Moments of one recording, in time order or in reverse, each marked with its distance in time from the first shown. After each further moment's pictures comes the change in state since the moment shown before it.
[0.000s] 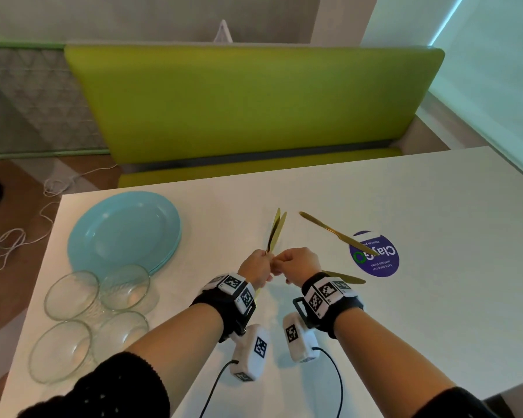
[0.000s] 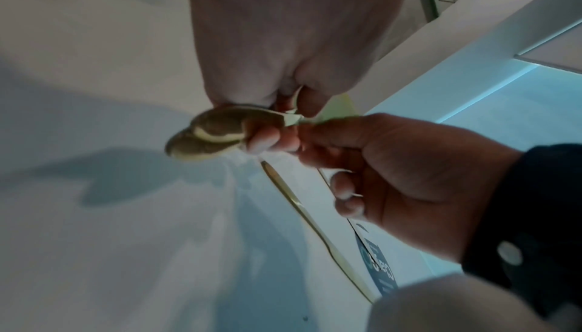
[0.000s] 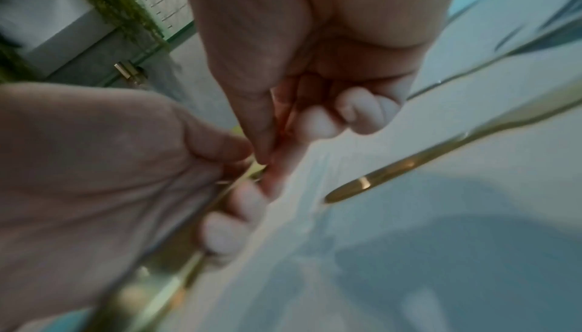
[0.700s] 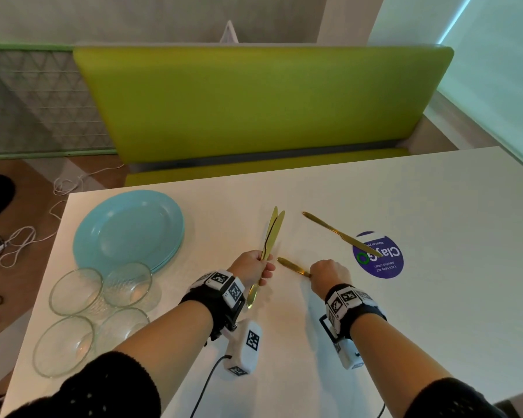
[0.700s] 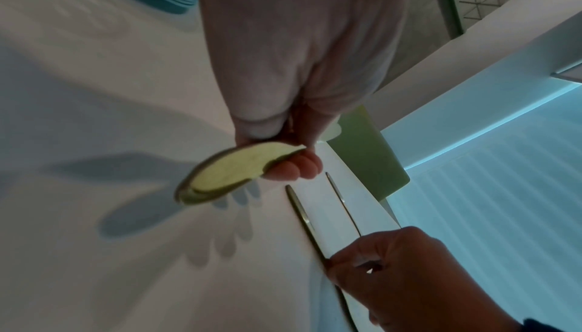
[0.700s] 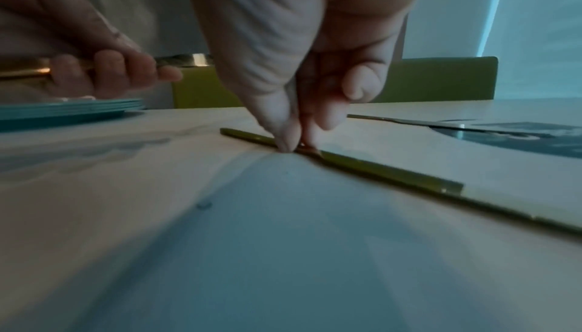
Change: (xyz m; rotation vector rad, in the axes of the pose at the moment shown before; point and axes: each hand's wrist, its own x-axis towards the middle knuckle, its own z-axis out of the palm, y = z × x) left_hand 0.000 -0.004 -0.013 -0.168 -0.026 -0.064; right_hand 0.012 0.047 -0.017 -0.985 -0.013 -0.050
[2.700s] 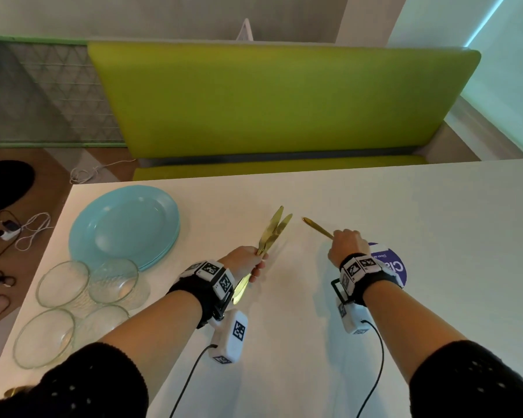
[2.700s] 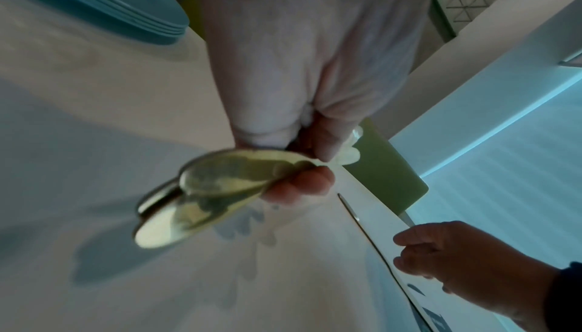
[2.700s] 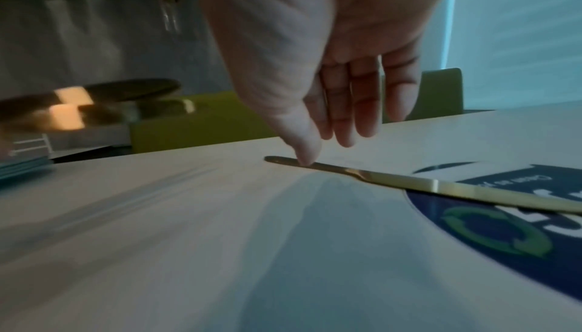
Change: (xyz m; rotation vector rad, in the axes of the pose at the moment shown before) left_hand 0.008 0.022 0.000 0.046 -0.052 -0.050; right_hand 0.060 0.053 -0.036 0.117 0.208 0.069
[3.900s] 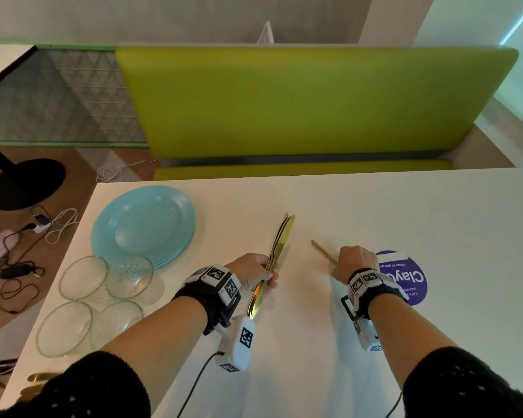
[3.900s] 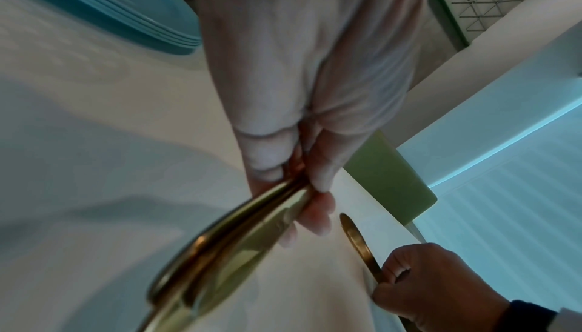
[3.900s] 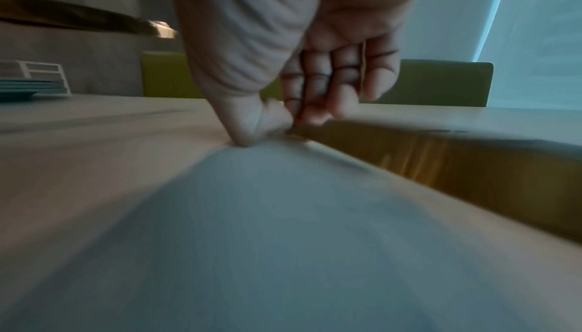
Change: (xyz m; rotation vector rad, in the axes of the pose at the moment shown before) left_hand -0.007 -0.009 -0.005 -0.035 -0.054 -0.063; right_hand 0.002 -0.007 0.021 -0.119 -0.086 -0.066
